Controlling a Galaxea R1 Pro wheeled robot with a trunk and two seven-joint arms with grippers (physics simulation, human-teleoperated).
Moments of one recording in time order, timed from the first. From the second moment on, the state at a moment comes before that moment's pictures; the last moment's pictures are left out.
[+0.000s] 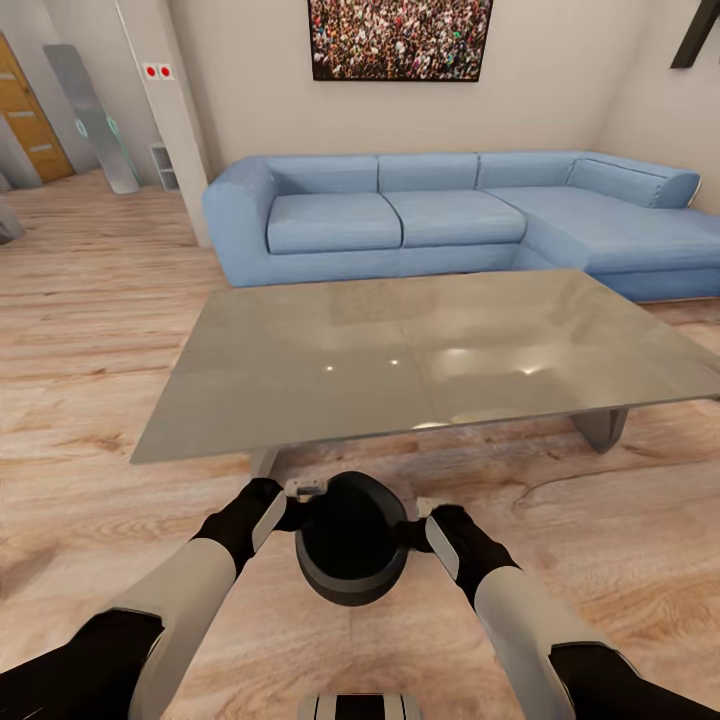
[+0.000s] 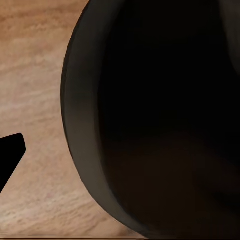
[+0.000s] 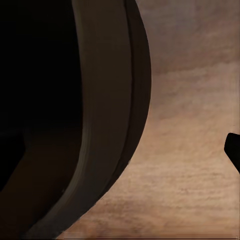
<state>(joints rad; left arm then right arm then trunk) -0.91 -0.12 -0.10 -0.41 0.16 0.70 -0.02 -0.83 0.17 -0.01 -0.41 -0.10 0.58 -0.05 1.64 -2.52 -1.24</state>
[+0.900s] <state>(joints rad) -0.91 -0.12 -0.10 -0.40 0.15 0.71 -0.01 -0.83 0.17 -0.01 -0.41 -0.10 0.58 -0.05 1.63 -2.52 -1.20</state>
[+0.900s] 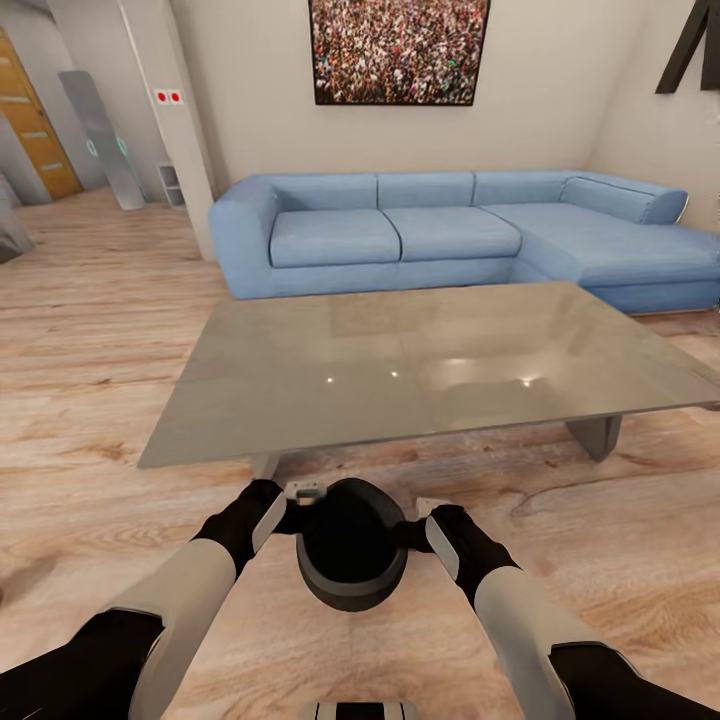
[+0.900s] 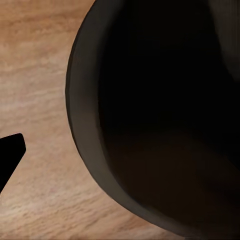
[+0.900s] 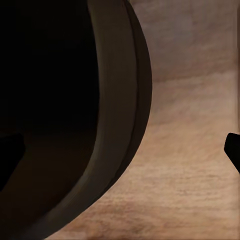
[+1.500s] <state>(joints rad) -0.92 -0.12 -0.10 -0.40 0.16 0.72 -0.02 -0.83 0.17 -0.01 -0.41 -0.10 0.58 -0.05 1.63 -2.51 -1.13</state>
